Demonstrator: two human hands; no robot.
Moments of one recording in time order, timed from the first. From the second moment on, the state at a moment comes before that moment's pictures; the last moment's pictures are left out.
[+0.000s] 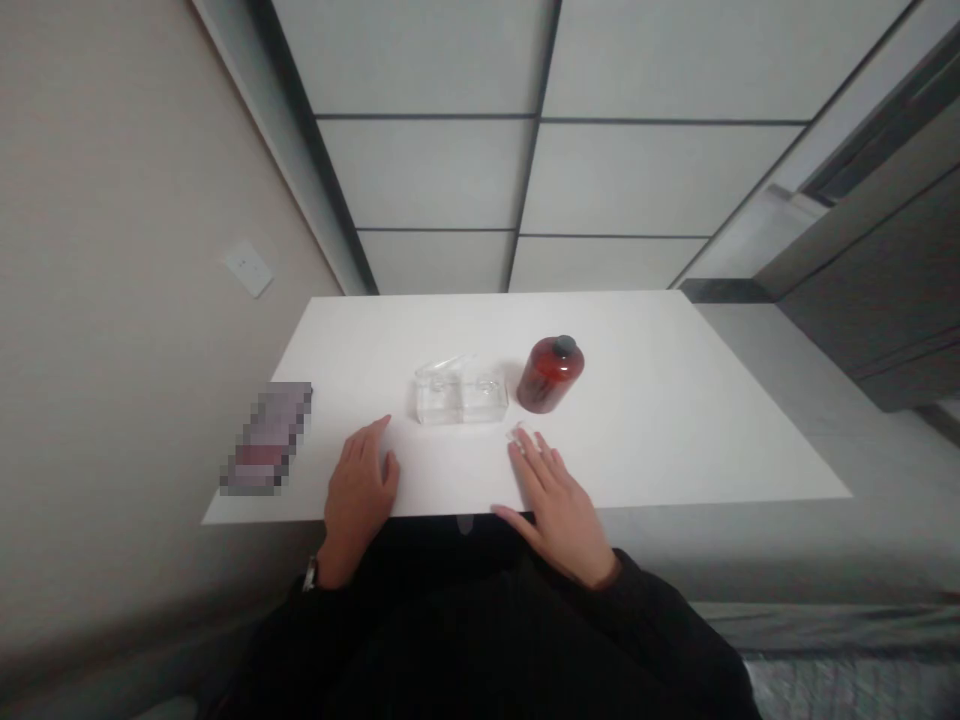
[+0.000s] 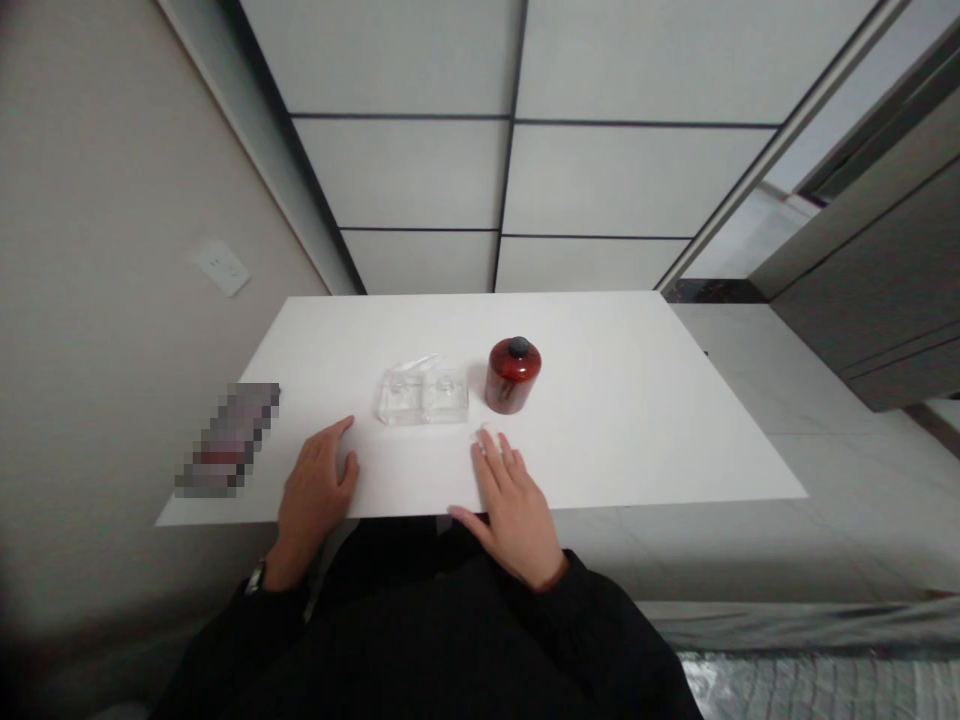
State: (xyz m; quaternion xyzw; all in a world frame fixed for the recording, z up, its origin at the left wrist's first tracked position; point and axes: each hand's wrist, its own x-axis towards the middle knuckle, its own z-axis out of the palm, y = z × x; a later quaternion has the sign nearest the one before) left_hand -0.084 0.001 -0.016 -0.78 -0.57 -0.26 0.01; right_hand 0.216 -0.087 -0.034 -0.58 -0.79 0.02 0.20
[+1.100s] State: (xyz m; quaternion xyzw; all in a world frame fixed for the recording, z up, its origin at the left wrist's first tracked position) left_hand -0.093 0.007 -0.020 -0.78 -0.56 -0.29 -0.05; right_hand 0.370 -0.093 -0.005 -0.70 -0.52 -0.12 0.48
